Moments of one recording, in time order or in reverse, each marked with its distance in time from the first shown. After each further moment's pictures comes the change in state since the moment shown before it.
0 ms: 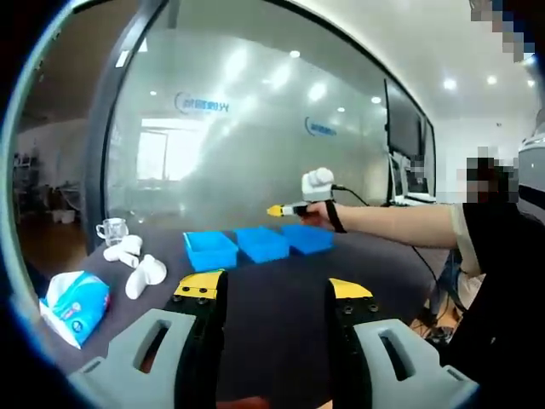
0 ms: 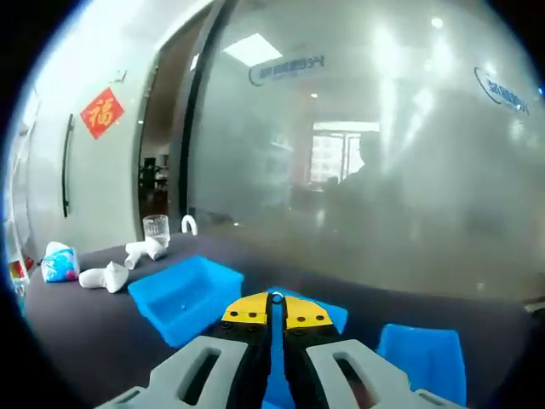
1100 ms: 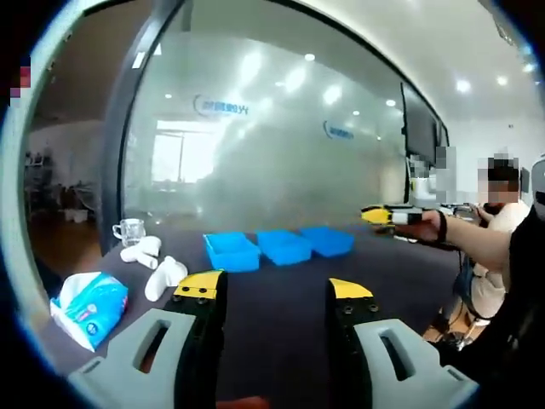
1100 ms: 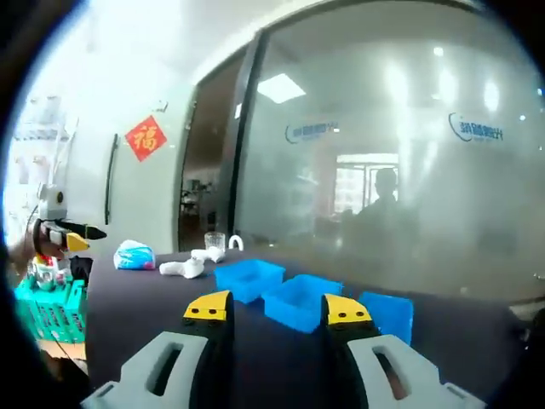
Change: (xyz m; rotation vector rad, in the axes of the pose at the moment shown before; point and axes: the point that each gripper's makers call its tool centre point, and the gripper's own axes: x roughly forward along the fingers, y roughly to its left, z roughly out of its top) left arm -0.001 0.033 -0.001 -0.002 -0.015 0.083; right arm -0.249 0.024 -0.016 -0.030 -0.179 0.129
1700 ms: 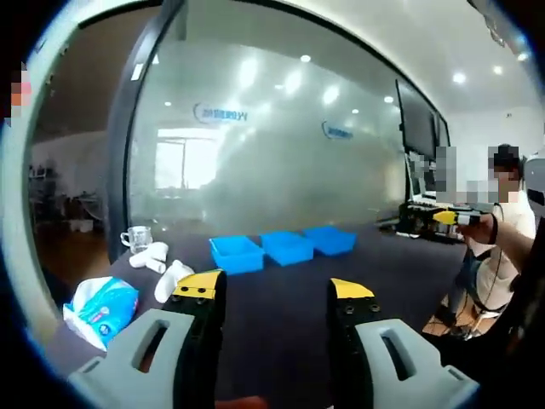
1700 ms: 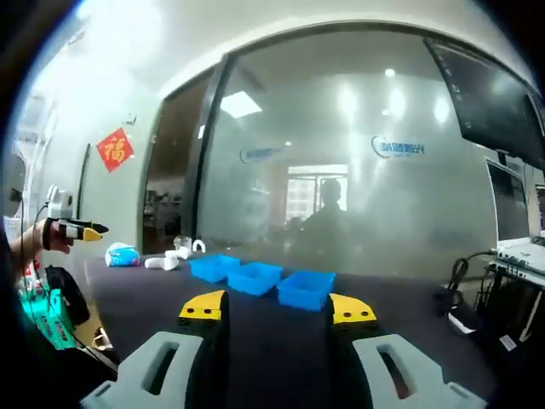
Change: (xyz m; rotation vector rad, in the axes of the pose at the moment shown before) left arm -0.019 -0.004 0.005 0.054 -0.014 0.018; right arm -0.169 -0.051 -0.021 0.031 -0.044 -0.276
